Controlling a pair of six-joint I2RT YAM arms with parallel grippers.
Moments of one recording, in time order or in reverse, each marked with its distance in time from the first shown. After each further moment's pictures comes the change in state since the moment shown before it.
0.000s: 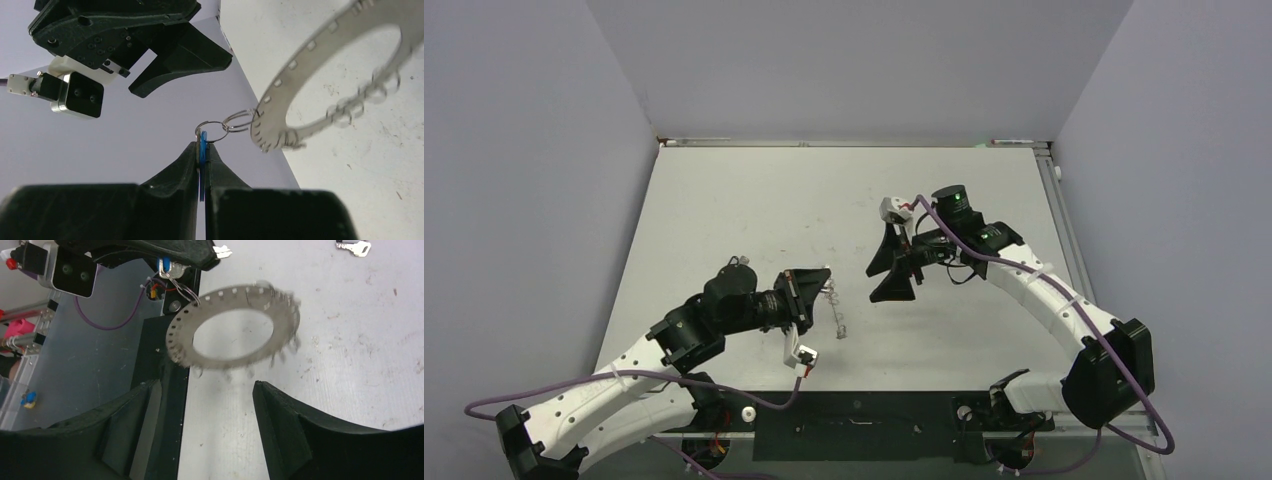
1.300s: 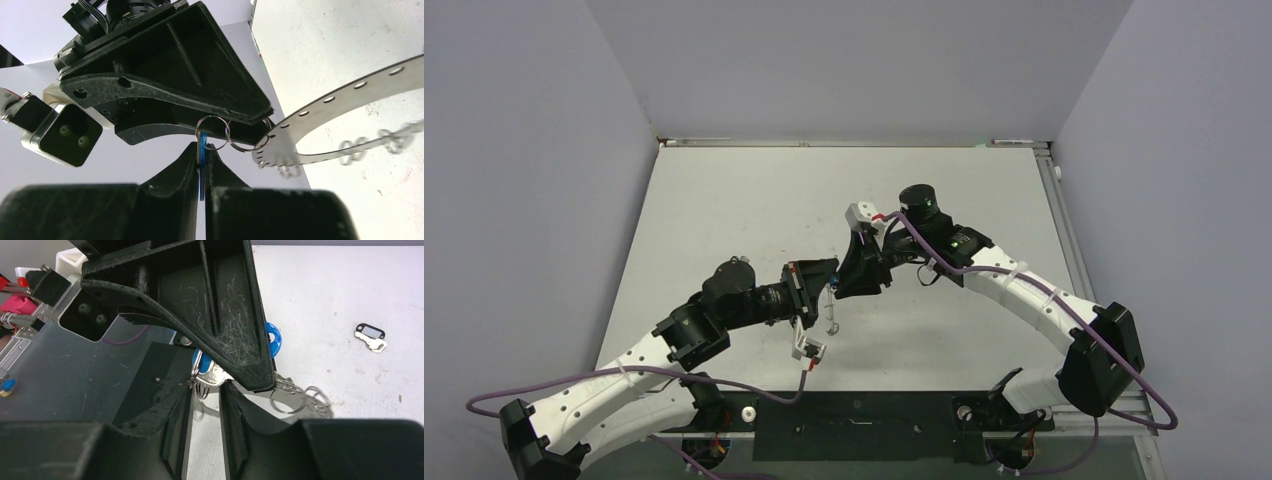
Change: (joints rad) left arm -0.002 0.032 -0.004 0.183 0.041 -0.057; right arm 0.212 0.063 0.041 0.352 -0.028 0.102
